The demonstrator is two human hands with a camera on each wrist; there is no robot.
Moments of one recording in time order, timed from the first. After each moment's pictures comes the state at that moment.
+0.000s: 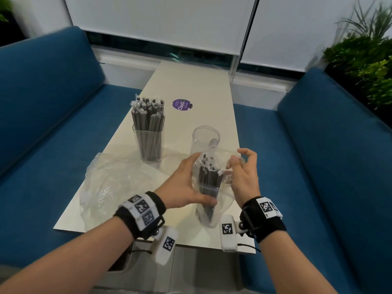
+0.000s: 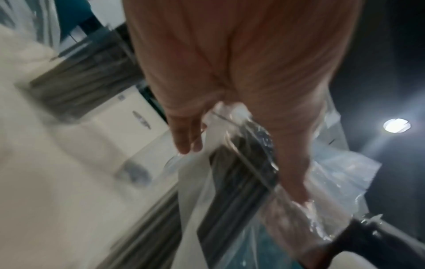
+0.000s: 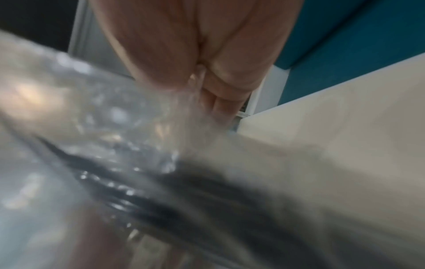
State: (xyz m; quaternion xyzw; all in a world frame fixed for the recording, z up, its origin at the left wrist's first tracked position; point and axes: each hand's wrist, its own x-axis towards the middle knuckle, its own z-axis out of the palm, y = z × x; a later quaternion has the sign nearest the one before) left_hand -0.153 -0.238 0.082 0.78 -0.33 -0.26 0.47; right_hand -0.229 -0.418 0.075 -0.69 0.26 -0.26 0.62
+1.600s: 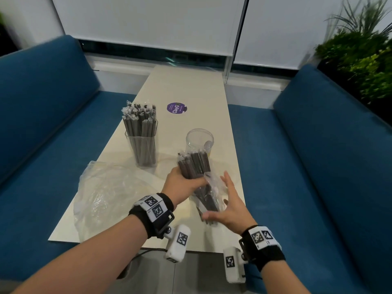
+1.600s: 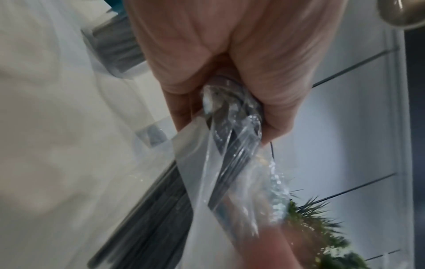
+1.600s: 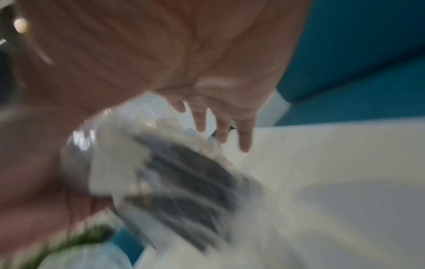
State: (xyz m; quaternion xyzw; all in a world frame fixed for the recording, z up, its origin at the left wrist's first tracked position) left_hand -0.149 -0.276 0.057 0.76 -0.14 -0.22 0.60; right_hand -0.280 -0.414 0.039 -0.81 0.17 0.00 0.56
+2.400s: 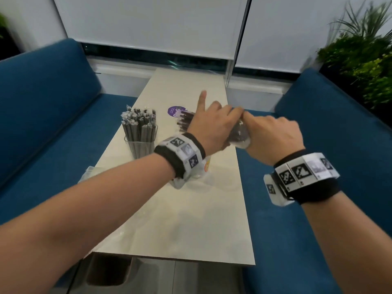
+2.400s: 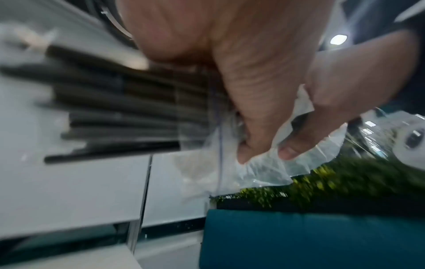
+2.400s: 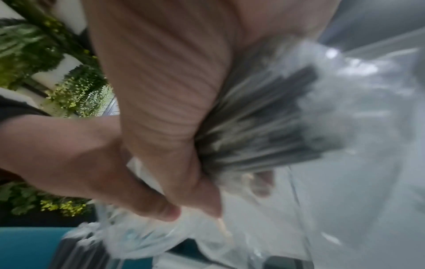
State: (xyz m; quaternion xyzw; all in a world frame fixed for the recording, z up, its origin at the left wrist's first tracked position) left_hand -0.102 -0.359 0.195 0.84 -0.50 0.21 0.06; right_hand -0.218 -0.471 0.227 -0.97 0.14 -0.13 -0.14
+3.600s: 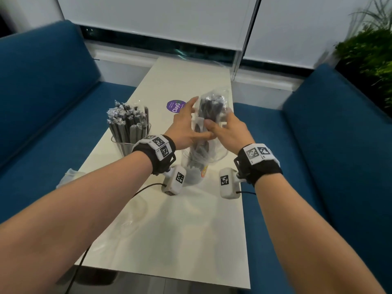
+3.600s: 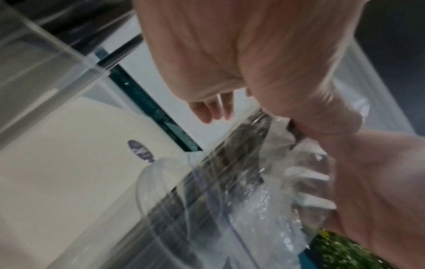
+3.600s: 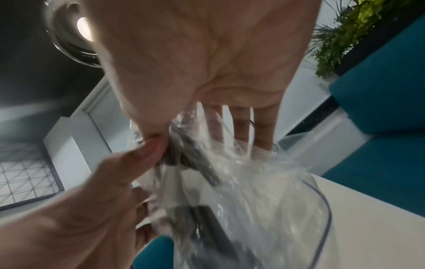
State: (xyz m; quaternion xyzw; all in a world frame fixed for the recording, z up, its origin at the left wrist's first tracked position) left_hand 0.016 -0.371 0.105 0.81 -0.31 -0.11 0.50; right_hand -0.092 -0.509 0.150 -0.89 0.17 -0.10 0.40
